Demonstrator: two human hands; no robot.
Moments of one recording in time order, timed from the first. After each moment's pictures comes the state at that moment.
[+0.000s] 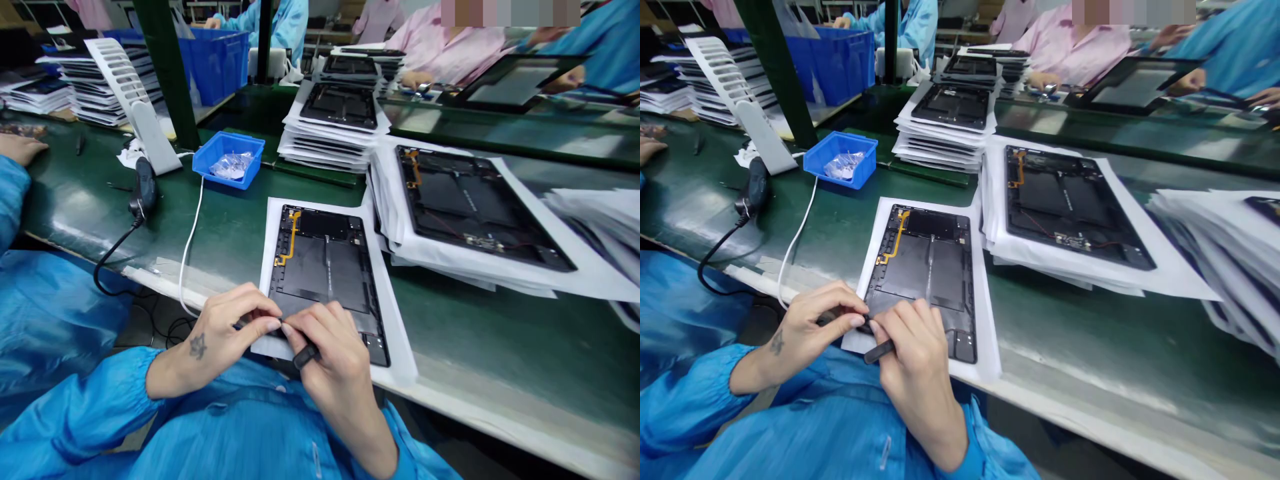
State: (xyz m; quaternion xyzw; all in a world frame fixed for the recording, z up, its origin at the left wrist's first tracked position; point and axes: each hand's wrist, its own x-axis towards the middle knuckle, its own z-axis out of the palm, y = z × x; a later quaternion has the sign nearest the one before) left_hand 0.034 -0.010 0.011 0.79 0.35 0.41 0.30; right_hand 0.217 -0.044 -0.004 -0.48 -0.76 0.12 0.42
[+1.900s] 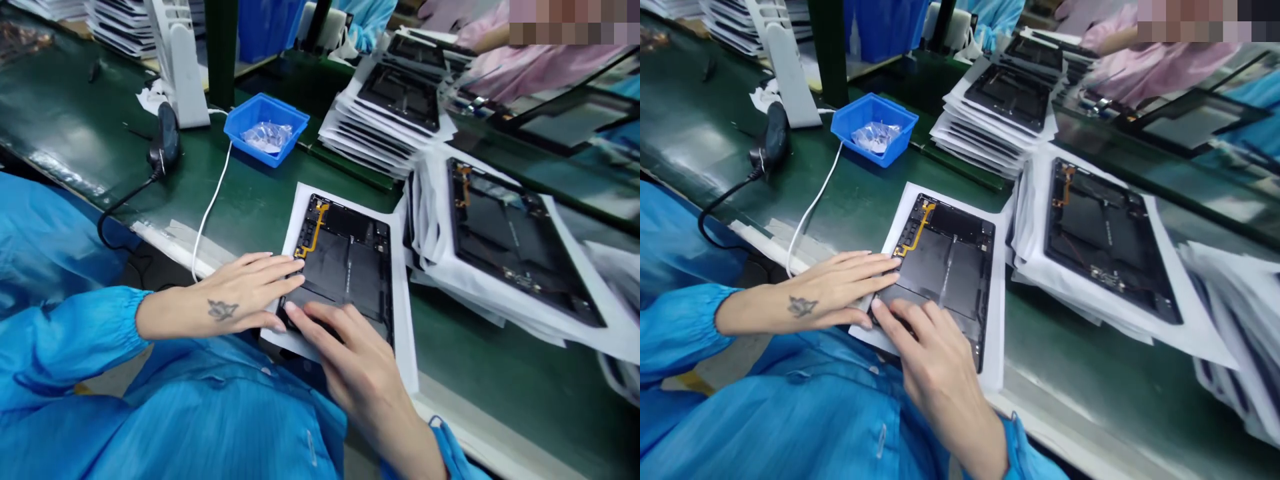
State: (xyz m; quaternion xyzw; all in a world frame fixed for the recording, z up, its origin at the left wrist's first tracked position) left_hand 0.007 0.016 -0.005 0.92 0.27 0.22 0.17; right_hand 0.249 -0.035 0.019 -0.36 -0.90 0.06 0.25
